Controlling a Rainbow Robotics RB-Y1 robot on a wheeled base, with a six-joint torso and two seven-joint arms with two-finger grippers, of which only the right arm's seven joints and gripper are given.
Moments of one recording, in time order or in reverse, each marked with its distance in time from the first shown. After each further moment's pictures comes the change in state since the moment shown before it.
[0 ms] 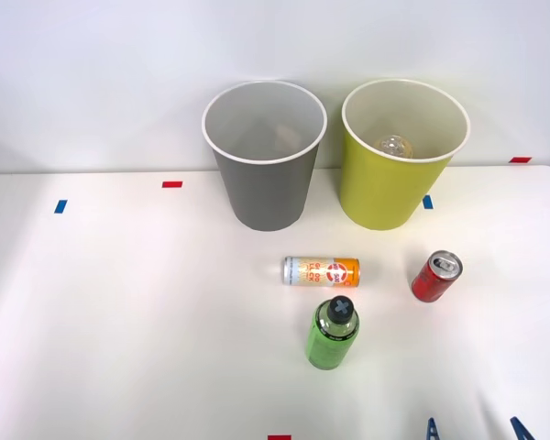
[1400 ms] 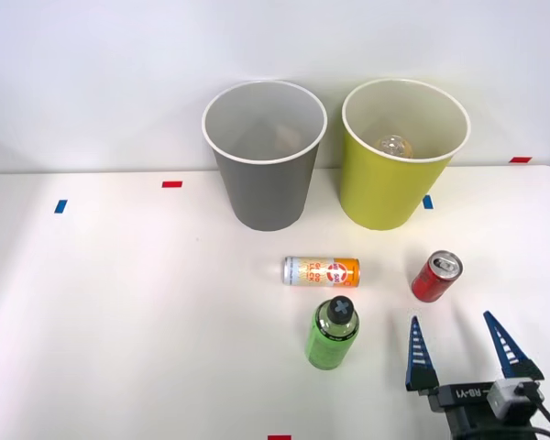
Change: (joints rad) arm -0.335 -0.033 -0.023 -0.015 -0.089 0.193 0.020
